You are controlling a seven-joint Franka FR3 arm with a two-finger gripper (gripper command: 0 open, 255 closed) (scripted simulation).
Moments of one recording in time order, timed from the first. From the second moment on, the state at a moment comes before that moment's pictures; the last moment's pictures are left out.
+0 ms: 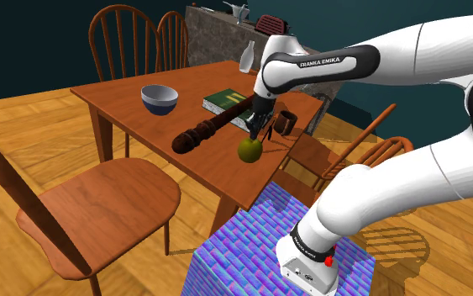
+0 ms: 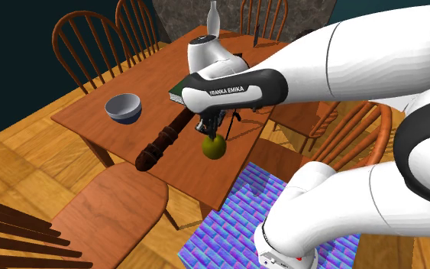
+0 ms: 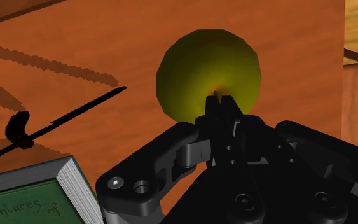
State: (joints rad) arm -0.06 -0.49 -0.16 -2.58 -0.12 2.02 -0.03
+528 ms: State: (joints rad) arm -0.06 -0.53 -0.16 -2.50 -0.11 1.91 -0.03
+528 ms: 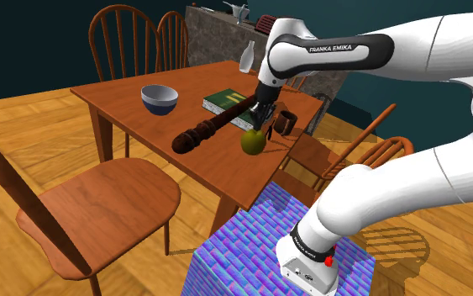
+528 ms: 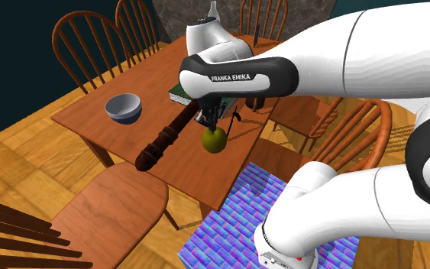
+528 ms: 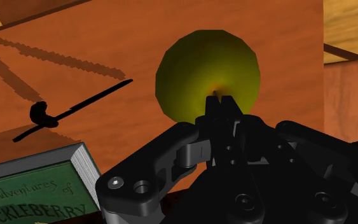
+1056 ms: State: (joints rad) arm -0.05 -0.55 -0.15 -2.41 -0.11 1.80 -0.03
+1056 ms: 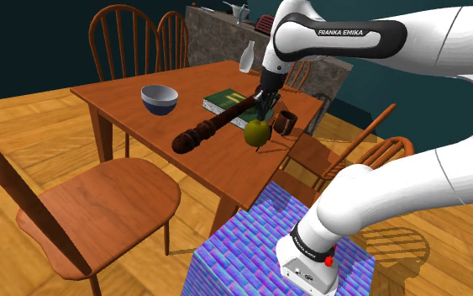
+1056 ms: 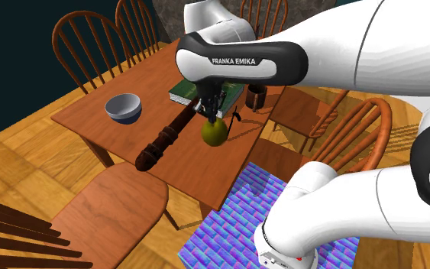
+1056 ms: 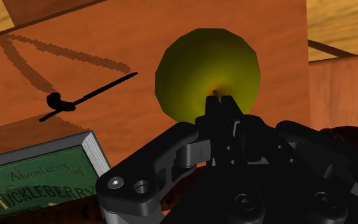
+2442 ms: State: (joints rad) arm -0.10 -0.42 -0.28 -2.07 -0.15 1.61 -0.23
